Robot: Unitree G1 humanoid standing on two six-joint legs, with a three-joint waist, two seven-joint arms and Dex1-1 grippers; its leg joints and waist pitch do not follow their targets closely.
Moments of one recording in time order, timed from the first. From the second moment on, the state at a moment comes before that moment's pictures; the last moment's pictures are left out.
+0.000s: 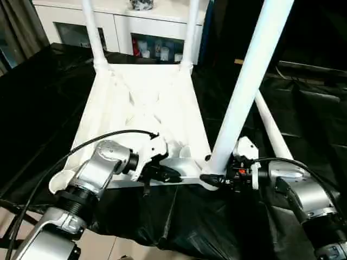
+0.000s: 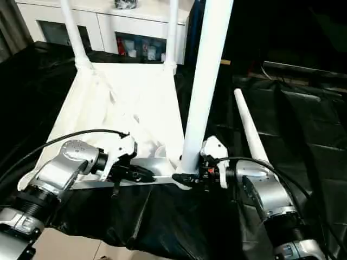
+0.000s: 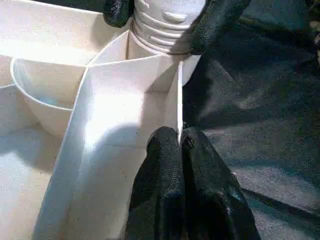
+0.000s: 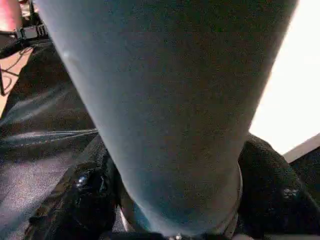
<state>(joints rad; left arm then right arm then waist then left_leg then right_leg) -0.54 0.36 -0.33 0.44 -0.03 0.26 -1.32 -0.32 -0.43 0.18 0.31 0.23 0.21 1.14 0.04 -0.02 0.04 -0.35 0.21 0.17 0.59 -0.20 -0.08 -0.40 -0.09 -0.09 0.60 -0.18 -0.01</state>
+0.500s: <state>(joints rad) -0.62 0.09 -0.25 0.58 0.05 0.39 -0.81 -0.48 -0.11 -0.02 0.64 0.14 0.14 0.37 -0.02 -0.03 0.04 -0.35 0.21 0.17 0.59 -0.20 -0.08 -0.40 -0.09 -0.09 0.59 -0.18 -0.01</state>
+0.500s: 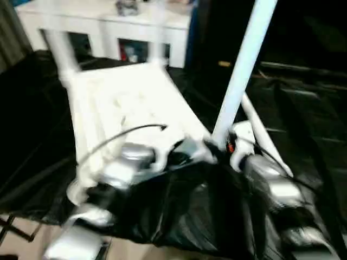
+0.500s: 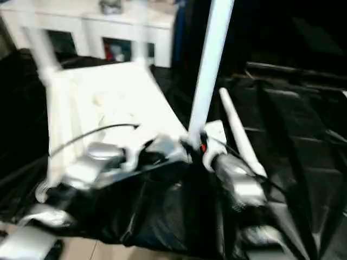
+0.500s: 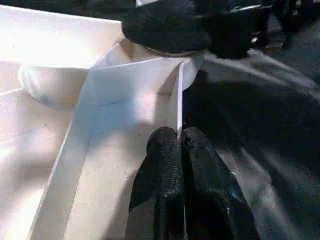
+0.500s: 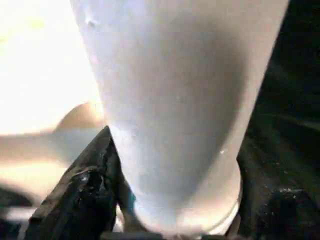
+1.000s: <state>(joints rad) -0.60 0.13 -0.26 0.54 0.06 0.33 -0.88 -0.51 -0.14 -0.01 0.70 0.12 0.01 0.49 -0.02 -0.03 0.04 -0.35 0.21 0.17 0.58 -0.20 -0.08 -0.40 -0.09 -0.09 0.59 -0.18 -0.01</state>
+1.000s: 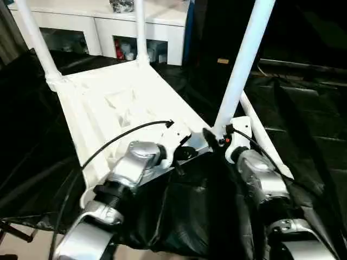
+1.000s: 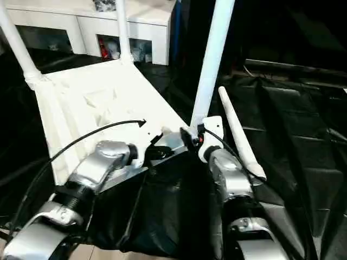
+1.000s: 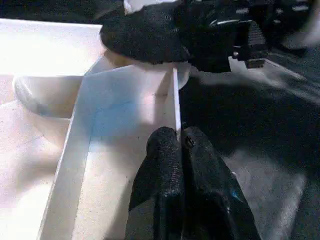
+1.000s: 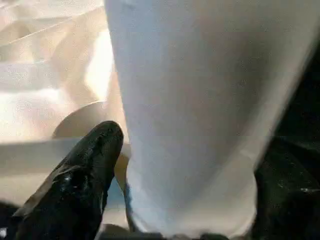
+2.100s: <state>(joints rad) -0.56 0.30 -0.29 0.52 0.02 0.23 -1.16 -0.36 -0.27 0.09 0.46 0.18 0.15 0.89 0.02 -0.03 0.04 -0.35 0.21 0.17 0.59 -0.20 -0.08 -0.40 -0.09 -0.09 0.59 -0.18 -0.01</state>
